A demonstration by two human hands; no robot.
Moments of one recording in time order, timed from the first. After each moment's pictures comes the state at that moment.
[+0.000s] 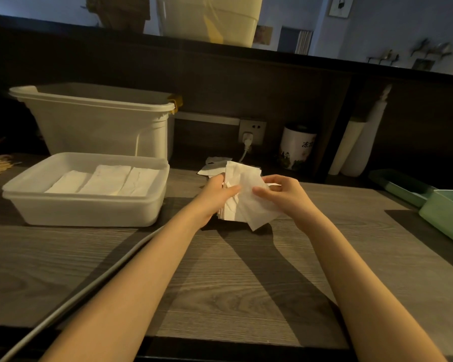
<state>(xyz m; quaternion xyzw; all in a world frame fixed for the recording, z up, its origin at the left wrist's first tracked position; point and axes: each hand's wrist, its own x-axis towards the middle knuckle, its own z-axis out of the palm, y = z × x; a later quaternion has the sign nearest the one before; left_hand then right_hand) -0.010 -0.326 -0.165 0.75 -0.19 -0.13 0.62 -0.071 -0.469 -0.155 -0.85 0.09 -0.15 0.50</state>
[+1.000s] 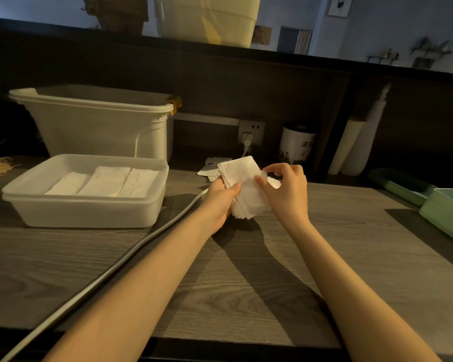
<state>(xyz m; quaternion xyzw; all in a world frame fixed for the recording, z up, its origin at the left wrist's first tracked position) -0.024 -0.342 -0.164 0.59 -0.08 -0.17 0.78 -0.060 -0.462 -0.164 -0.86 0.13 -0.37 0.32</state>
